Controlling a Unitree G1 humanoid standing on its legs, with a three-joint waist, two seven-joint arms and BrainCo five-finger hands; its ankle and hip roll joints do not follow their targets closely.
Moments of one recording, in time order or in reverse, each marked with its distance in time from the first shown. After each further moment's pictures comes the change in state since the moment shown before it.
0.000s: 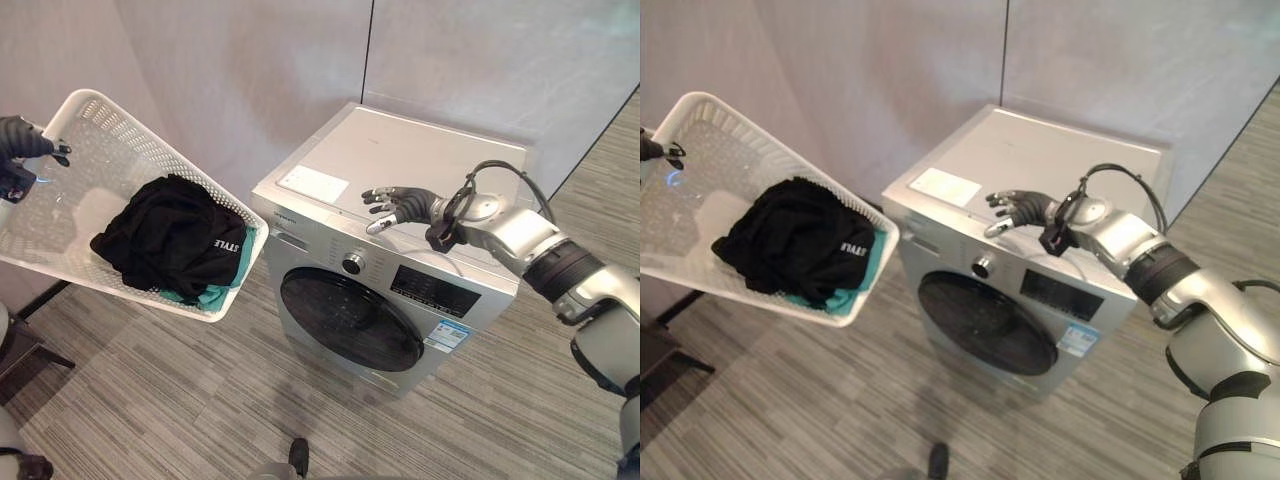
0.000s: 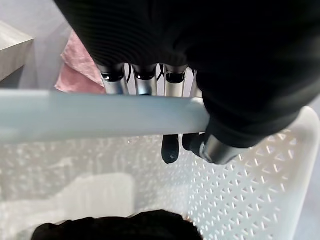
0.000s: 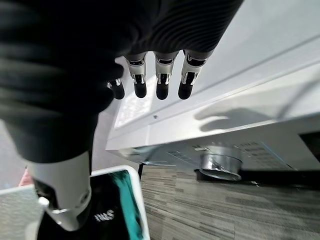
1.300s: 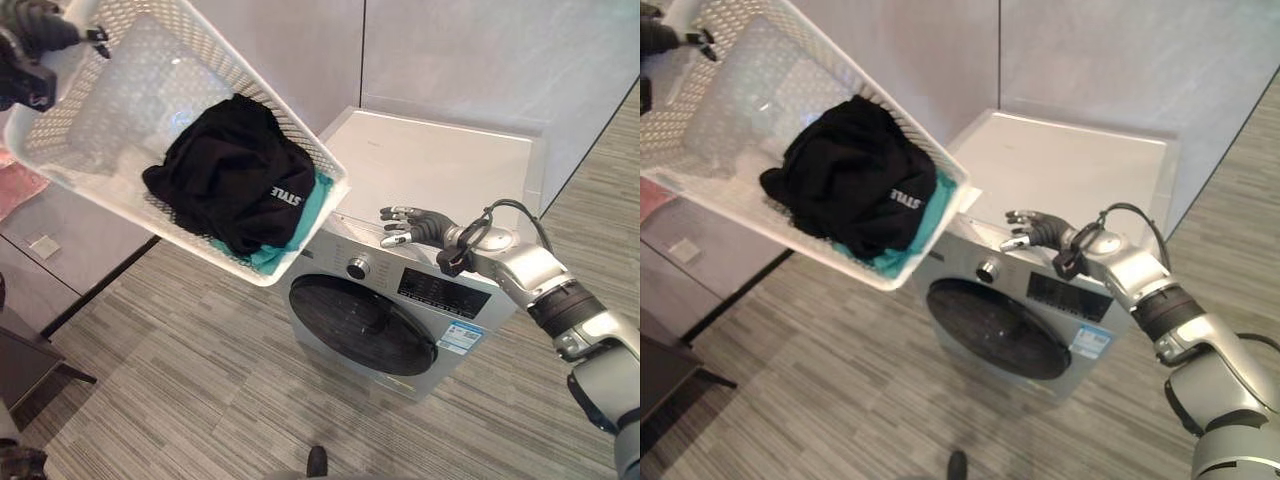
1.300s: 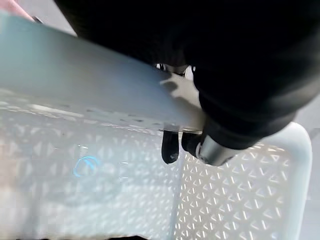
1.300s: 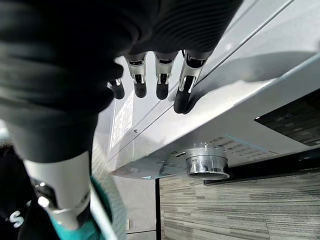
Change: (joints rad) left arm -0.228 -0.066 -0.056 -0.192 -0.311 0.015 0.036; right arm 0.257 0.004 -0.283 -0.085 -0.080 0.012 -0.021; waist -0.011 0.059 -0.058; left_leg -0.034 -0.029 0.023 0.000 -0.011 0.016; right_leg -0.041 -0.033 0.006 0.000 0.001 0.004
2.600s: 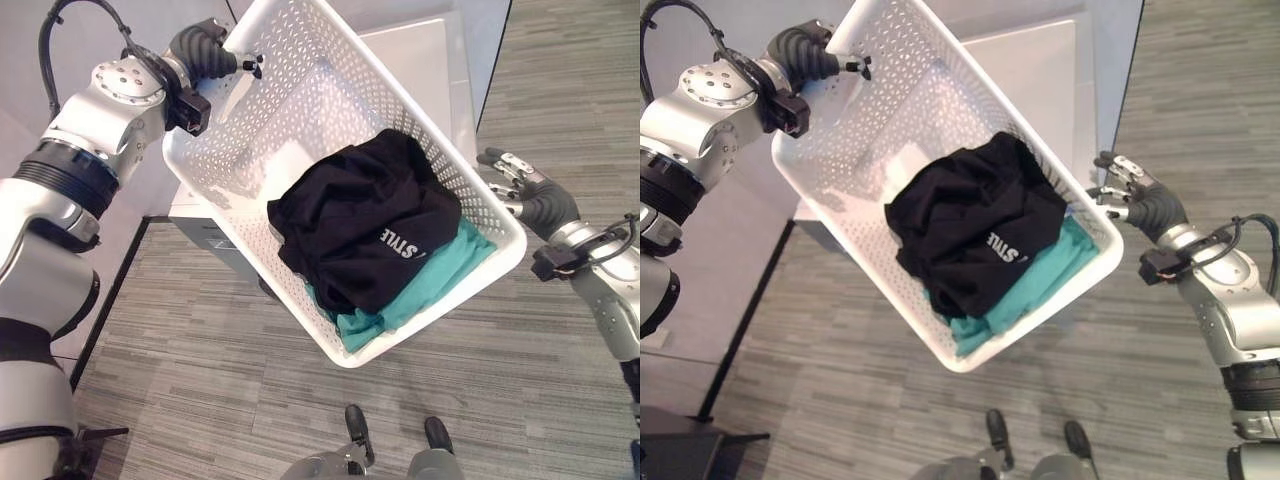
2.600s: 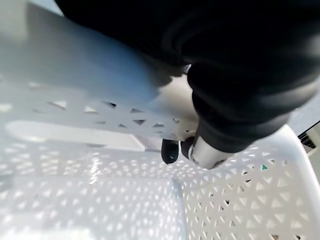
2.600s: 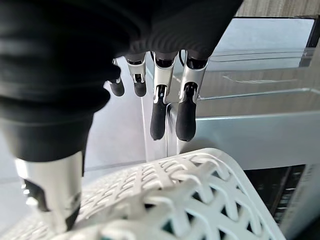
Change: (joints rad) left arm 0.106 -0.266 0.083 -0.104 -0.026 -0.152 0.165; right arm 0.487 -0.061 -0.679 -0.387 0.047 -0.161 -0.076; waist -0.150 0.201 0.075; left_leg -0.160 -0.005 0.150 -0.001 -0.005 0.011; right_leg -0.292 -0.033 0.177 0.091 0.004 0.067
